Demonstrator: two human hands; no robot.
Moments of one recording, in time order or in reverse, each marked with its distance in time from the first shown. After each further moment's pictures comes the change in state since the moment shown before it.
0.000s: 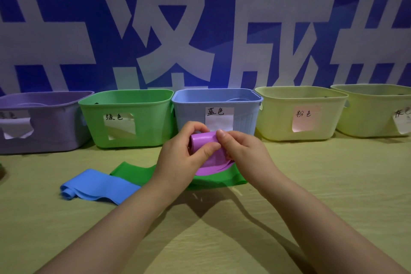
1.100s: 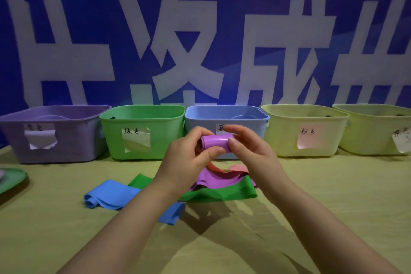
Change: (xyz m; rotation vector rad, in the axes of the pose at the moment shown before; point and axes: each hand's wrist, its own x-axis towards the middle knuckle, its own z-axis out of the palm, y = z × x) left_hand 0.010 0.017 -0.036 0.118 -0.041 0.149; right_hand -0.007 -0.033 0.003 0.181 -0.042 -0.137
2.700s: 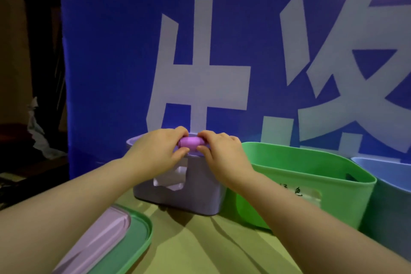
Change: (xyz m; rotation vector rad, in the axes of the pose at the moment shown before) left_hand 0.053 -0.234 -0.322 1.008 -0.001 -0.063; right_hand 0.243 0.060 0.358 -0.891 -0.197 -0.530
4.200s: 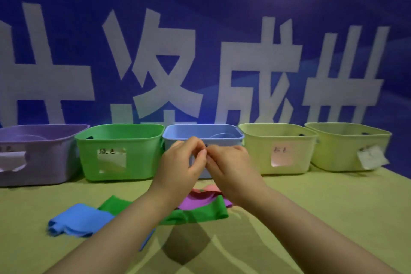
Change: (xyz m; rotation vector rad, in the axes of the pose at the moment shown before) left_hand -0.048 0.439 -0.027 -0.812 0.215 0.161; right_hand -0.312 0.110 -0.311 -0.137 0.011 0.225
